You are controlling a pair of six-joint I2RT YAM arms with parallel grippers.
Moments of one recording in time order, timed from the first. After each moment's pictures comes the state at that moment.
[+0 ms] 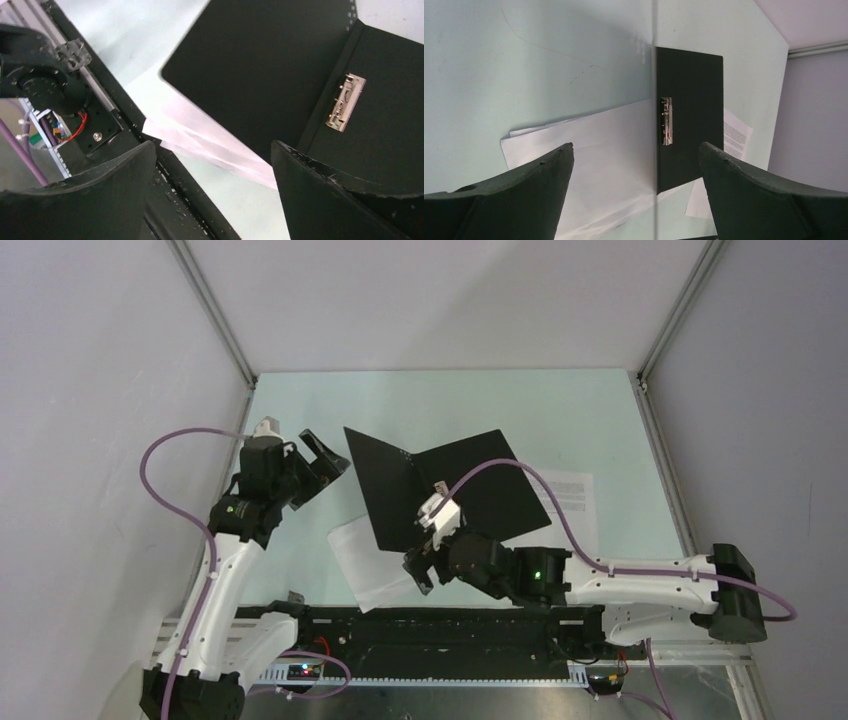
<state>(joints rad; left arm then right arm) -0.14 0.90 0.95 -0.65 0.05 -0.75 1.42 1.20 0.91 -0.13 0.47 0.29</state>
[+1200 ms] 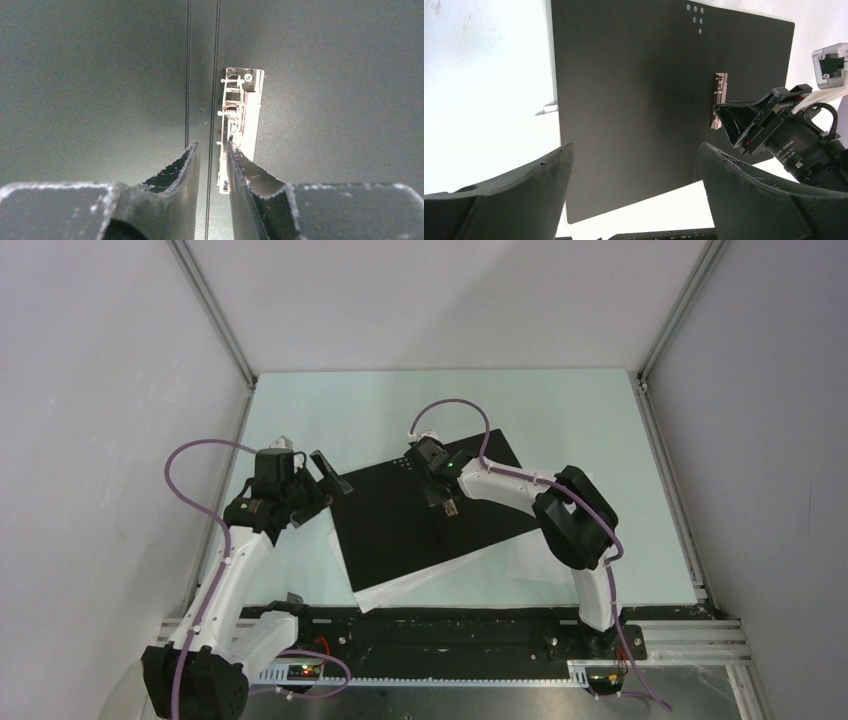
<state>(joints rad) -0.10 0.95 0.82 -0.67 0.09 -0.68 0.85 2.02 1.49 -0.48 0.27 0.34</state>
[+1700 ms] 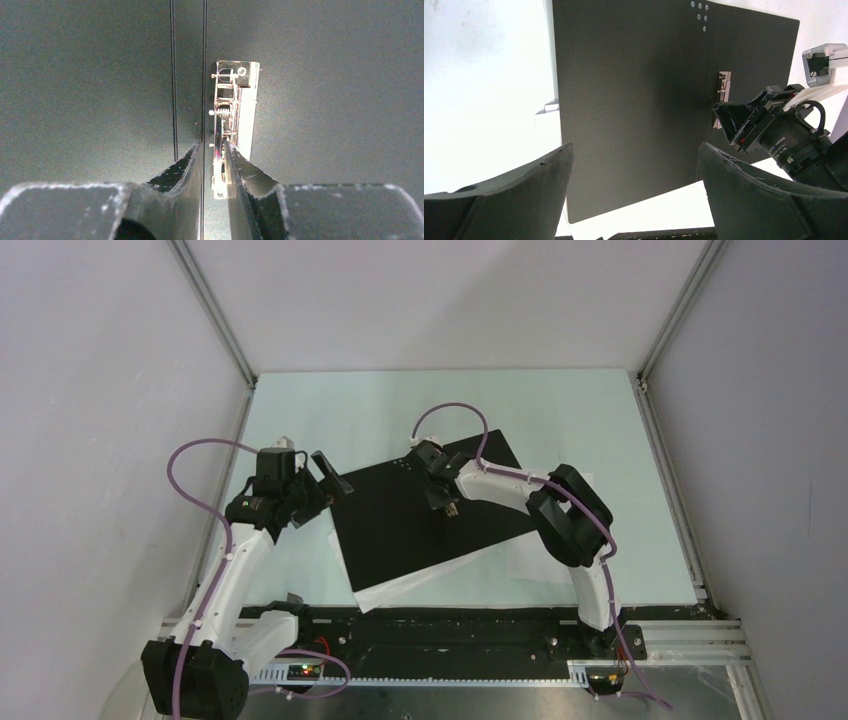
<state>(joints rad) -0.10 0.97 0.82 -0.67 0.09 -0.67 0.85 2.06 1.49 -0.50 0.29 0.36</state>
